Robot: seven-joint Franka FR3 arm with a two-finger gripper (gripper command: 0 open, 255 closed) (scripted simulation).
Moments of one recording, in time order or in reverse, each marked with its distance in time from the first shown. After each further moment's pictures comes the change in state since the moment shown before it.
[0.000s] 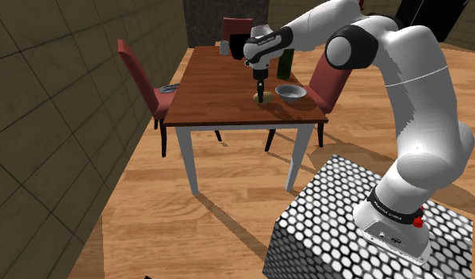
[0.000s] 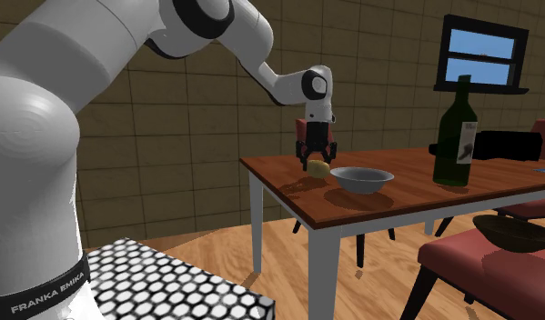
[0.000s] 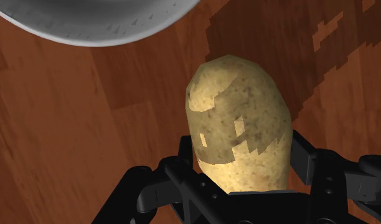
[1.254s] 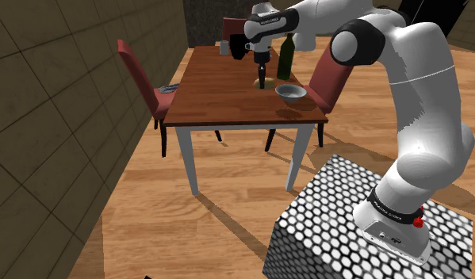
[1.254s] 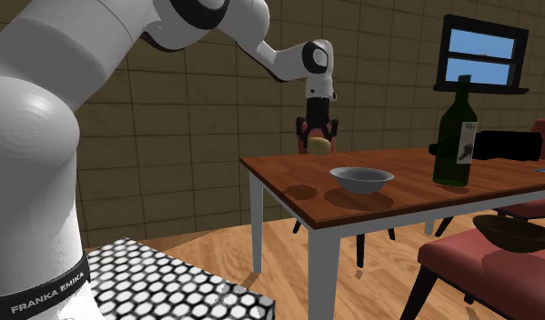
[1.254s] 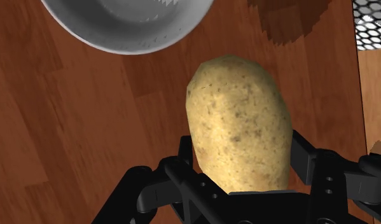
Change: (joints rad) arm -0.002 -0.049 -0.006 0.122 -0.008 -0.171 0.001
